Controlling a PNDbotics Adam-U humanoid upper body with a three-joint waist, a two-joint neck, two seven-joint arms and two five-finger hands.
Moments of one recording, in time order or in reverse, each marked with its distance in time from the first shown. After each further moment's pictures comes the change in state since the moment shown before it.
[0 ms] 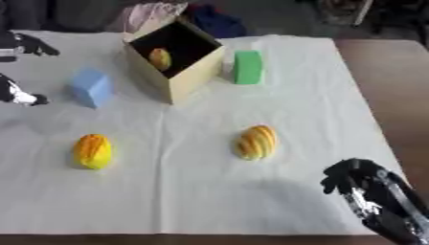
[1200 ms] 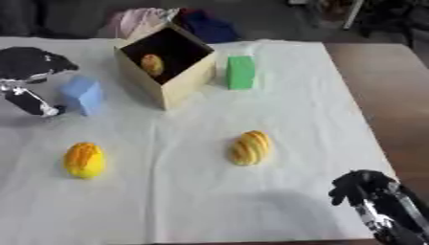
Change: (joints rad) left arm -0.031 -0.111 0.024 0.170 -0.420 -0.058 0.307; right arm -0.009 0.001 0.001 0.000 -0.007 0.003 0.004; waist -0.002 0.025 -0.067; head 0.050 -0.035
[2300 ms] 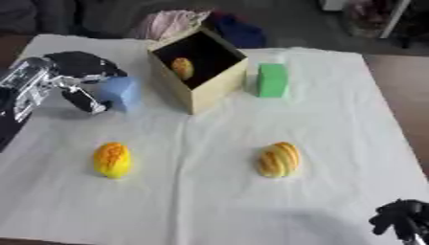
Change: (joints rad) left arm -0.032 -0.031 -0.004 0.035 0.104 -0.040 -0.141; right arm -0.009 0.001 0.000 0.000 0.000 -0.001 0.000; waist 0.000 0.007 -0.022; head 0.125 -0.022
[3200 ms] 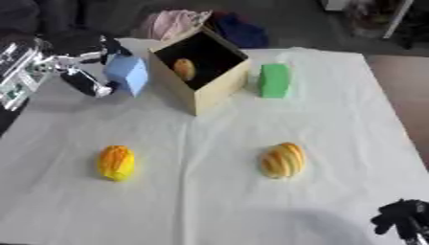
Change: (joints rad) left arm -0.020 0.059 0.029 -0.220 0.230 0.089 0.015; right arm 0.000 0.007 -0.007 0.000 0.000 0.000 -0.004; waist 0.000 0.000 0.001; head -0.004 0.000
